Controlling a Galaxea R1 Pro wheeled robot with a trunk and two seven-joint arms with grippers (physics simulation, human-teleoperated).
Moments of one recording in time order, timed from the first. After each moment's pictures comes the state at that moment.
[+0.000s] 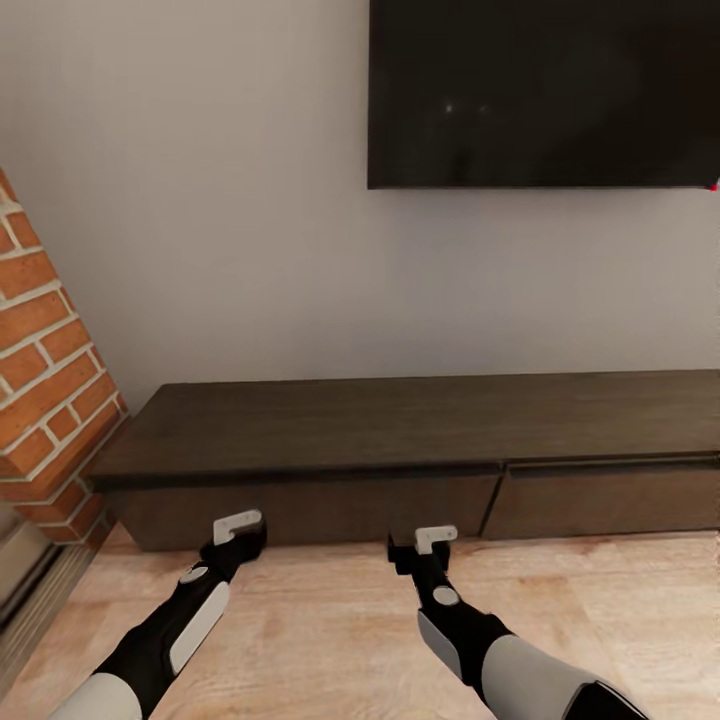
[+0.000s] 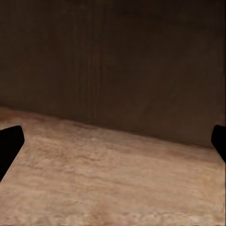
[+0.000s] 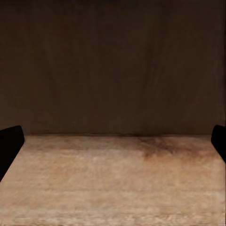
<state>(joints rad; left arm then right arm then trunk) -0.51 0.13 -0.35 -0.80 0.59 0.10 0.28 -0.70 0.14 0.67 -0.23 -0.52 -0.30 -0.24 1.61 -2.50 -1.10</state>
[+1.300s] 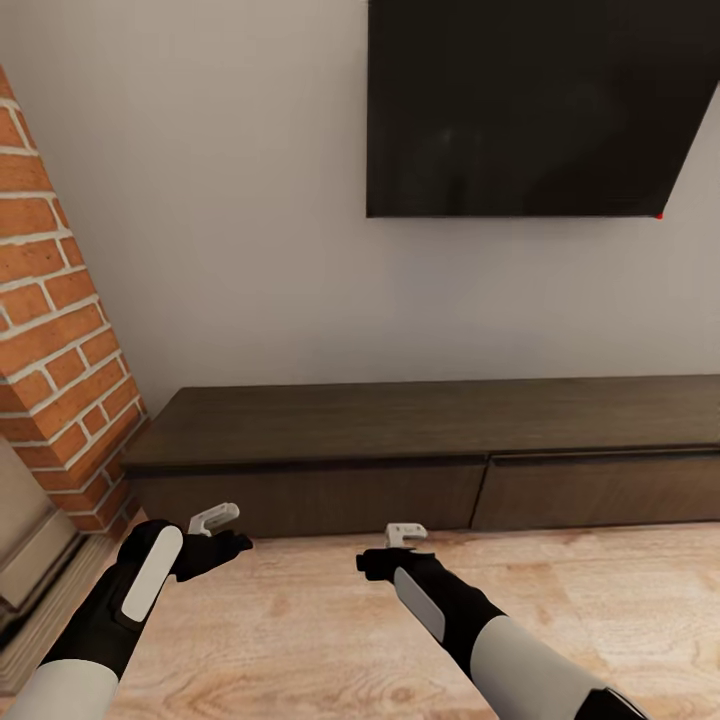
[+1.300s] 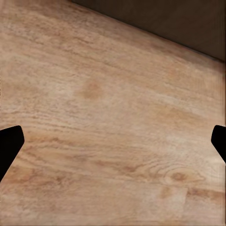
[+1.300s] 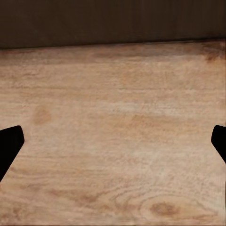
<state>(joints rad) -0.51 0.13 0.03 -1.09 0.65 0.98 0.27 -0.71 0.14 0.65 -0.52 -0.70 0.33 -0.24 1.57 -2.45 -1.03</state>
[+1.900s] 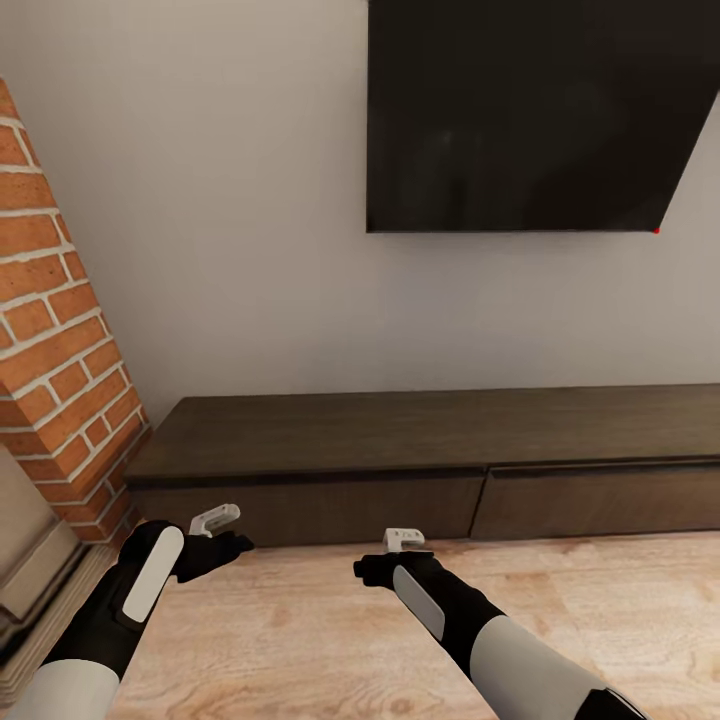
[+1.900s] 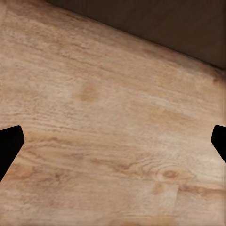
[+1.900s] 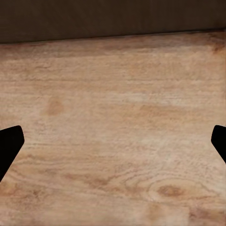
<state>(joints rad) -0.51 0.13 0.03 -1.08 0.65 0.98 0.27 -0.71 0.14 0.65 -0.52 -0.75 0.40 -0.24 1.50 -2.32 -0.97</state>
